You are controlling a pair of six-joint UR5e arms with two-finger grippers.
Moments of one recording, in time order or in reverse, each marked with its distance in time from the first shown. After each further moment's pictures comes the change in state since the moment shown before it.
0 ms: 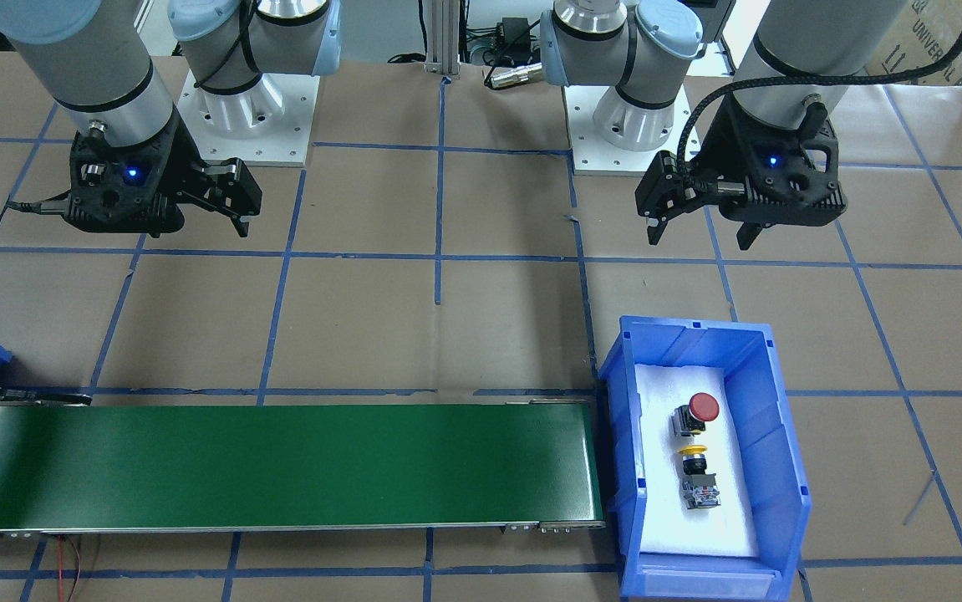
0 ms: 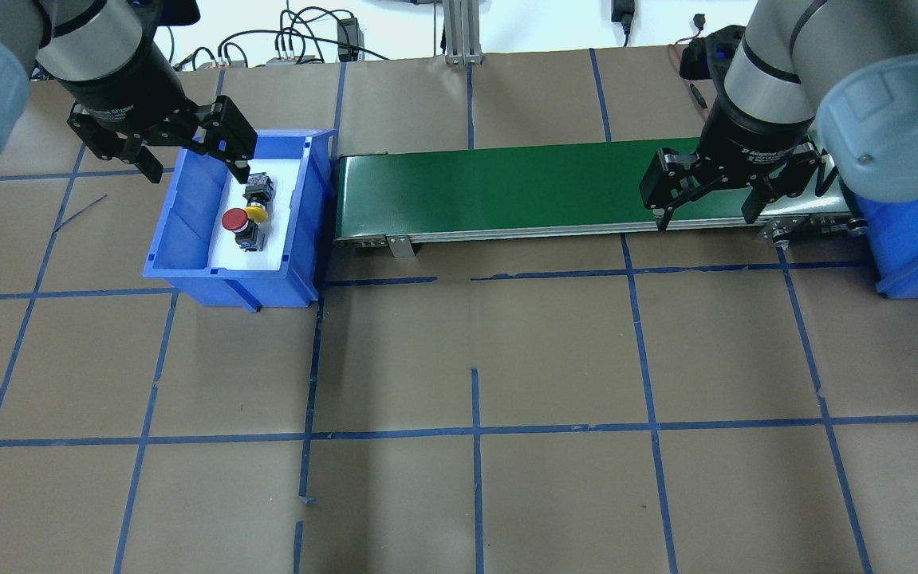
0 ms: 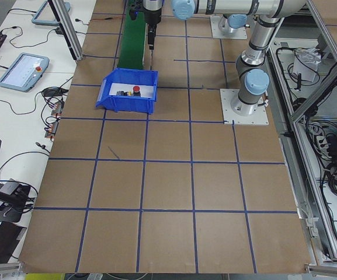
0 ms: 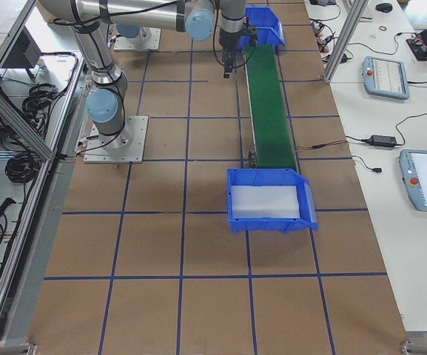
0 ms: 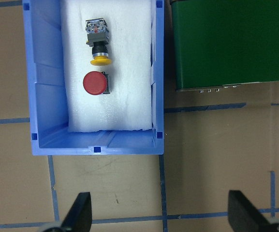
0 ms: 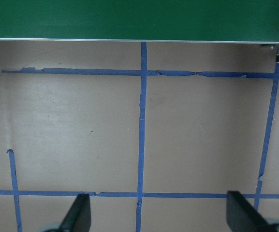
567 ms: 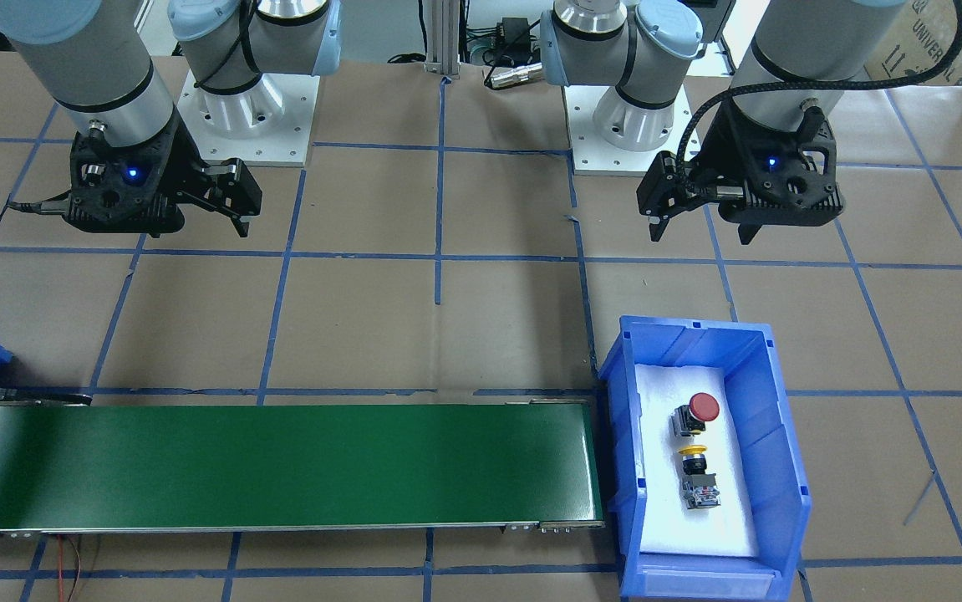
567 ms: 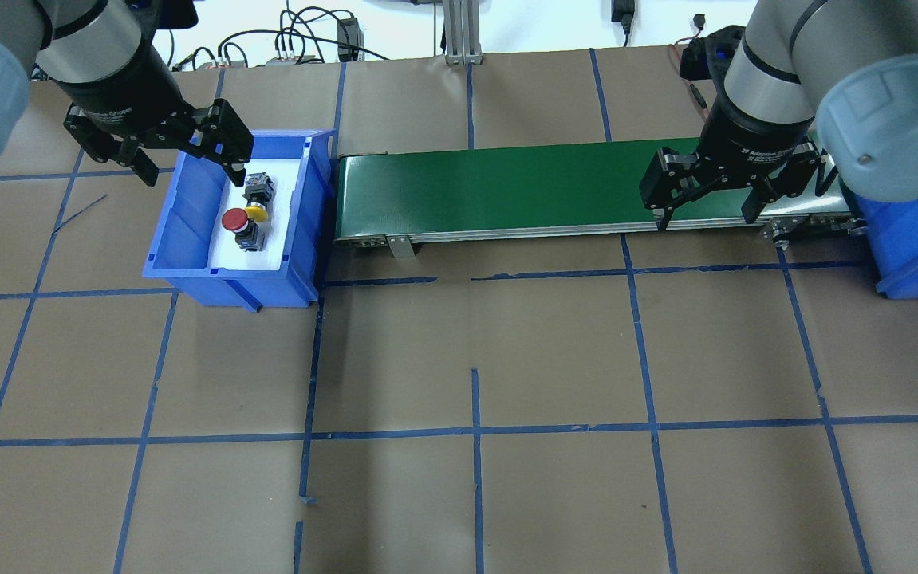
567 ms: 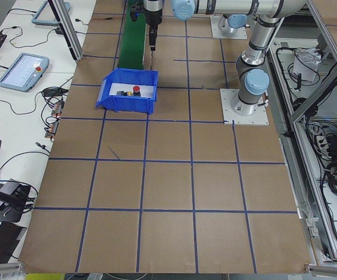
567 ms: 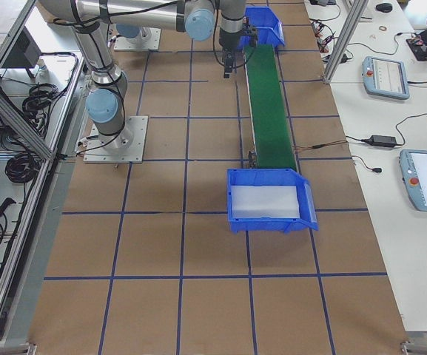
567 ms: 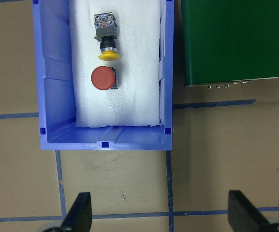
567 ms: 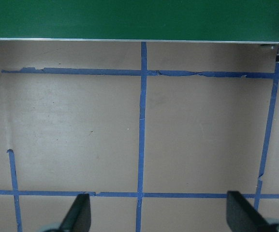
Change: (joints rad) left arm -0.003 -0.003 0.004 -0.035 0.007 -0.028; right arm 0.000 0.000 0.000 0.000 0.000 0.000
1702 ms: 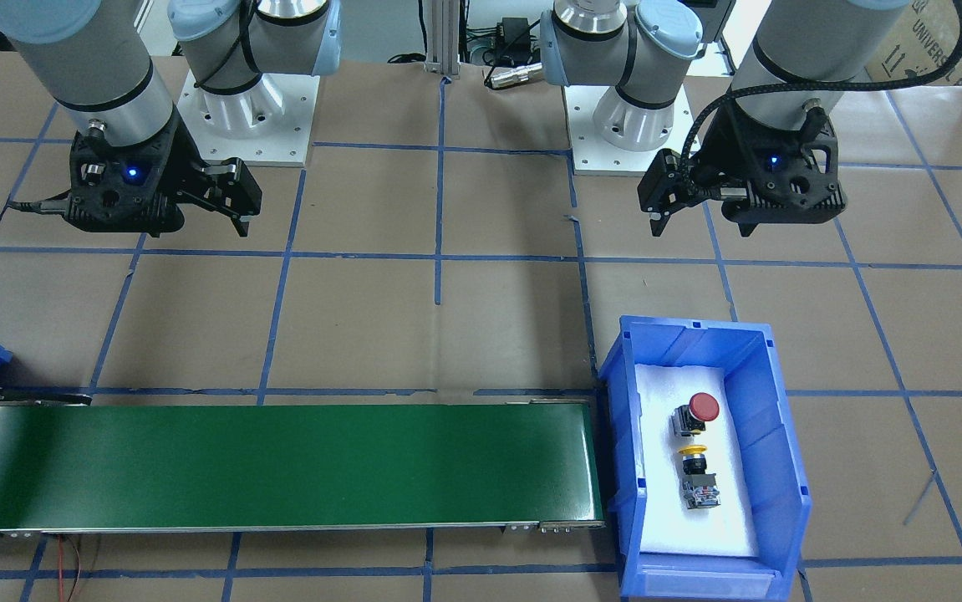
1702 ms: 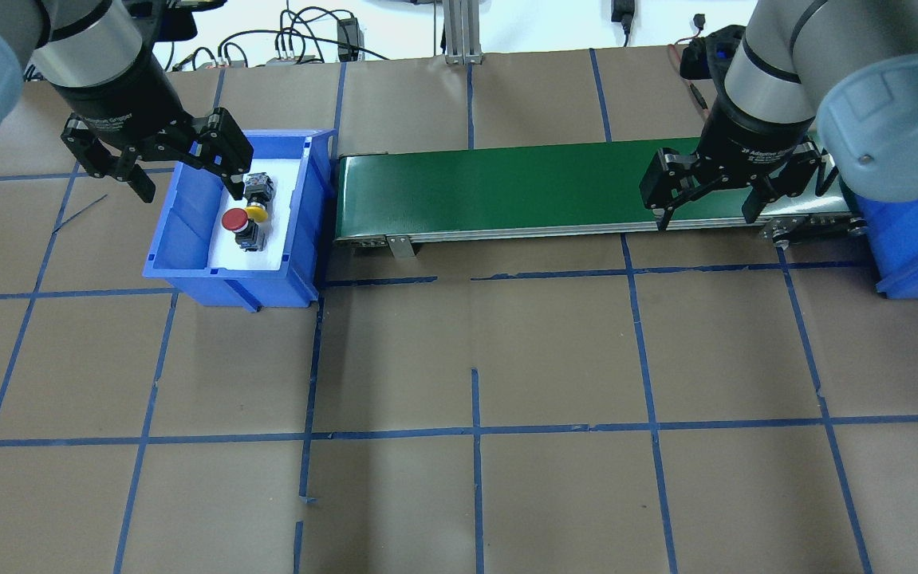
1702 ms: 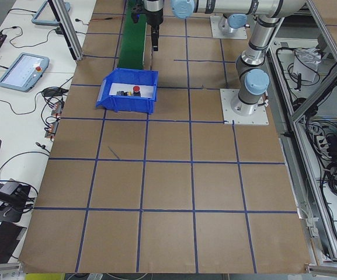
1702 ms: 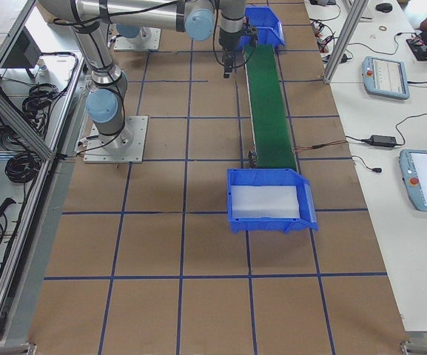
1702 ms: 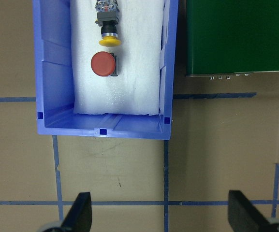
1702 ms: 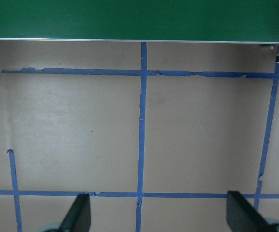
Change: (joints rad) left arm 0.003 -0.002 0.011 -0.068 0.007 -0.025; right arm 0.000 -0.001 0.000 0.000 0.000 0.000
